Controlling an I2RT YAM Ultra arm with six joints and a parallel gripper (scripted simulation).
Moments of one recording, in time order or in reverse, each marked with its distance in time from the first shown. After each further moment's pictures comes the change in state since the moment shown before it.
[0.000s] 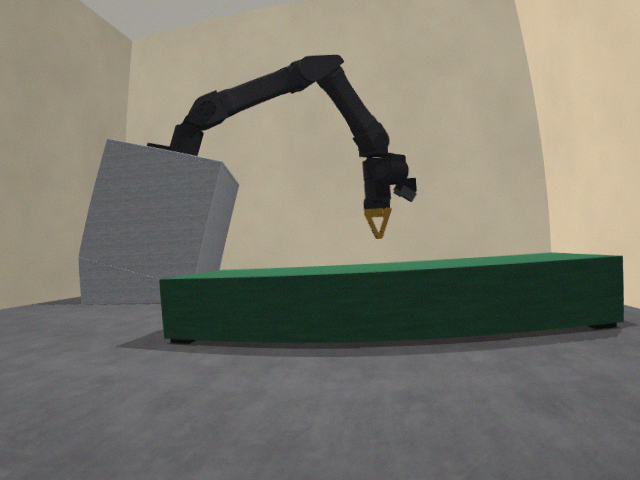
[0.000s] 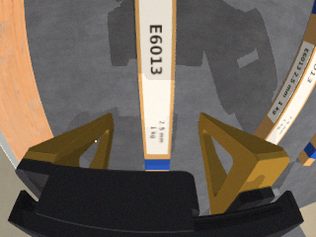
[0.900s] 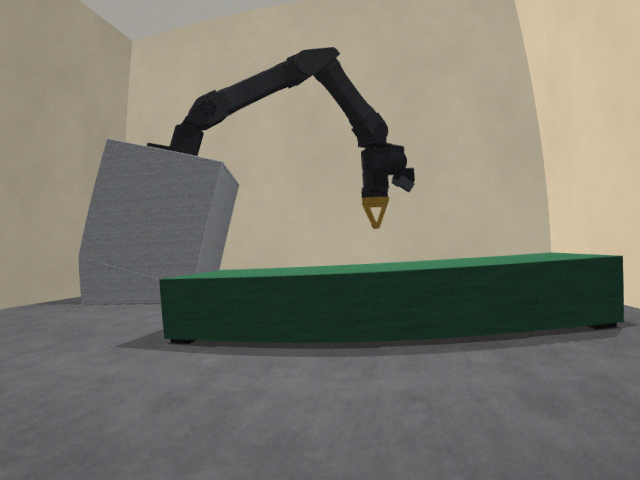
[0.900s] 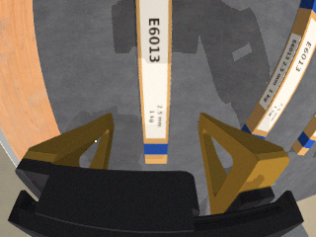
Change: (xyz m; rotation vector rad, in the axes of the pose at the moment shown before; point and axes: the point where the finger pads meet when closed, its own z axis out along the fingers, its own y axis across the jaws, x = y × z) arm 0.005 -0.001 -0.028 0.011 0.016 -0.003
